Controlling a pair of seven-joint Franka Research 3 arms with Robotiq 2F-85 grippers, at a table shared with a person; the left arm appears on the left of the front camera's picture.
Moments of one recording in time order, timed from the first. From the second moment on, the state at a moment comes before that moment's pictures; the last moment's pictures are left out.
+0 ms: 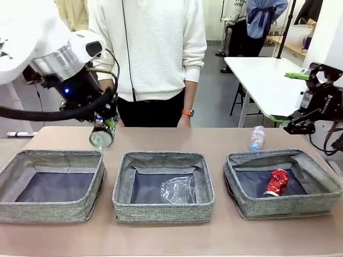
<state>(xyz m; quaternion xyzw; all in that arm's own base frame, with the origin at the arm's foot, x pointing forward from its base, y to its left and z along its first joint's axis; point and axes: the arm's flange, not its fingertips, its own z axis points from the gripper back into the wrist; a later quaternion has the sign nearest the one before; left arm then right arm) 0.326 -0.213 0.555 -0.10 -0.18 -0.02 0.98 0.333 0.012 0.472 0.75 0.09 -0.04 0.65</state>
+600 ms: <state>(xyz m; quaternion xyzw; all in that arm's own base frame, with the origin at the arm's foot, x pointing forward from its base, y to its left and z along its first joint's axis) 0.355 -0.212 0.592 -0.09 -0.23 0.02 0.97 0.333 0.012 0.472 0.75 0.09 -0.04 0.65</state>
